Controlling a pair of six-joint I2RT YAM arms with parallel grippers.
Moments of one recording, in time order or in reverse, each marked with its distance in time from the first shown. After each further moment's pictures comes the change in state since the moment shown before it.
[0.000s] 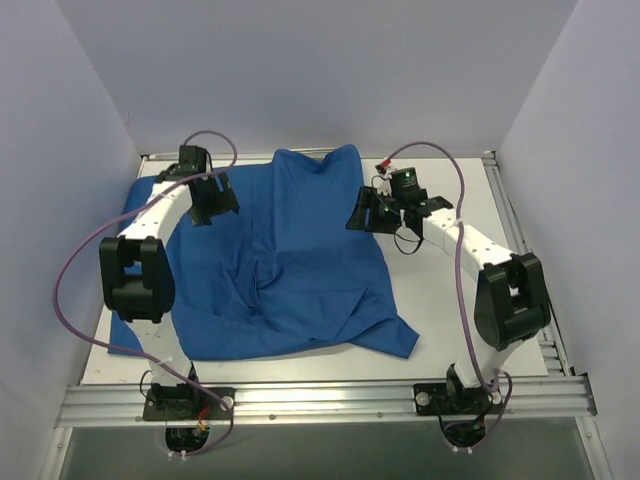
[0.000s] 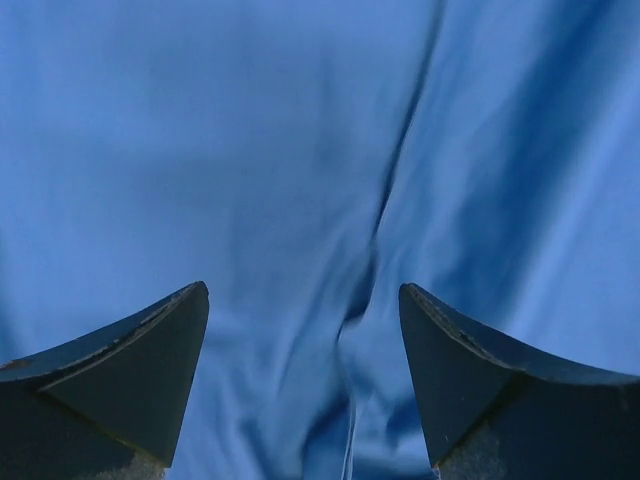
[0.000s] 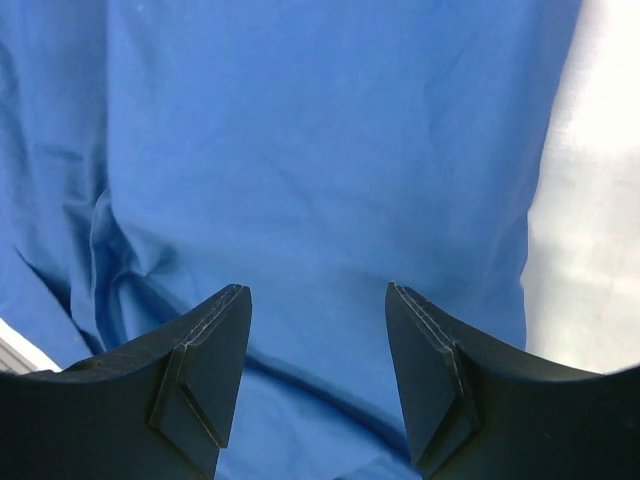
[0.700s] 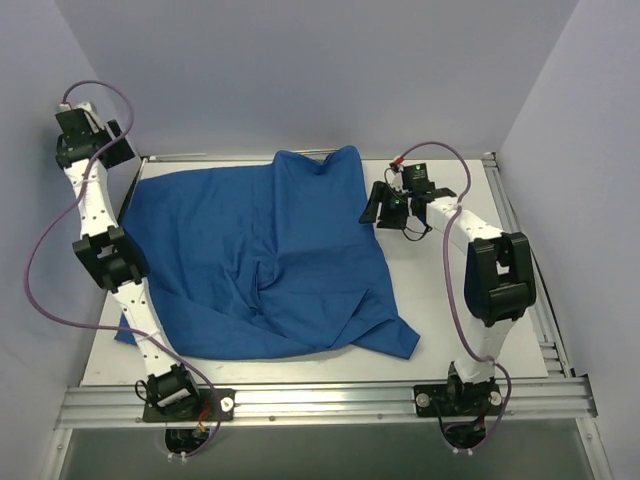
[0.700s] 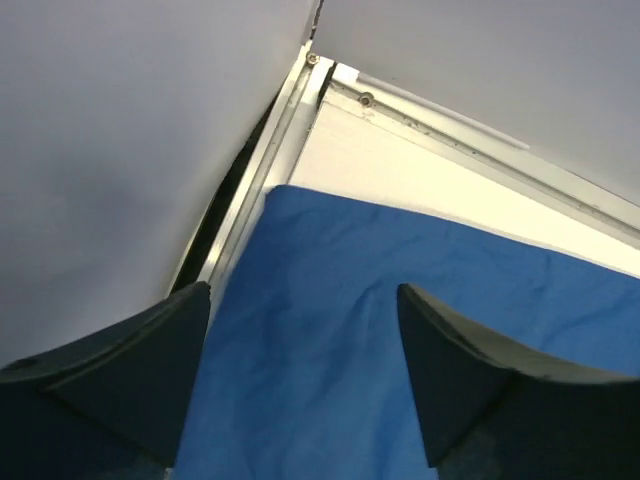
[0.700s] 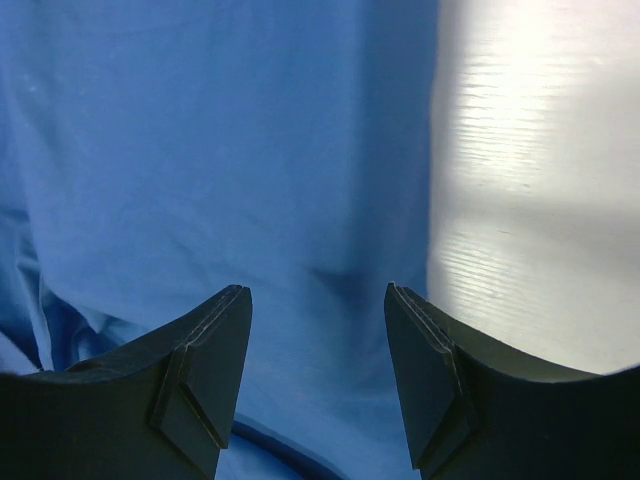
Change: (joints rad) left arm 0.436 0.593 1.047 -0.072 0.067 0.311; right arm -0.128 0.160 0.087 -0.014 -0.035 -0.020
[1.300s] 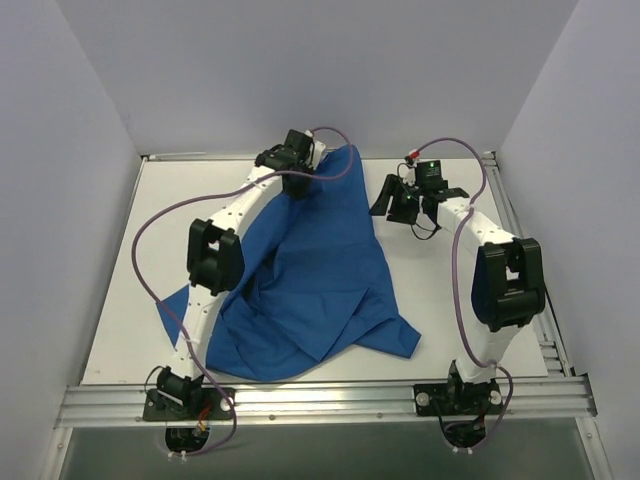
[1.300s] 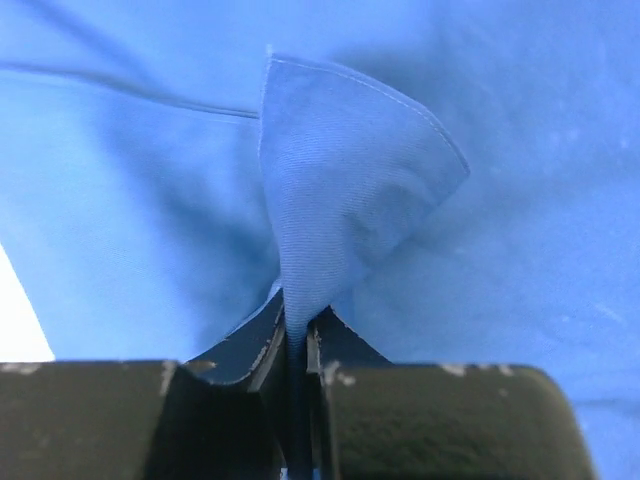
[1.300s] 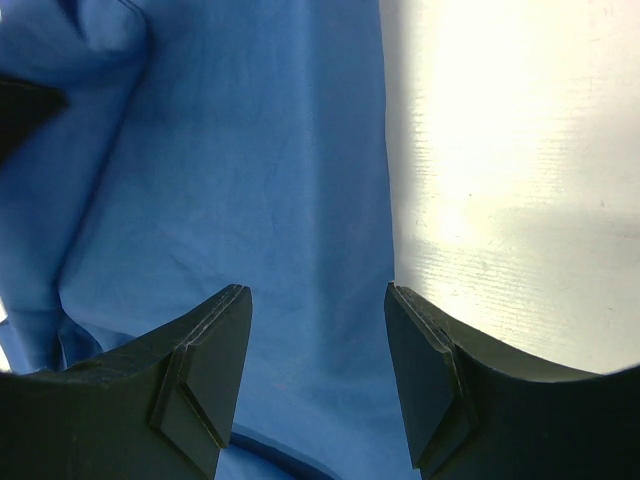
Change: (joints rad) left arm -0.856 -0.073 -0.321 -0.096 -0.207 0.183; right arm -0.044 -0.060 -0.029 0.040 0.016 0.032
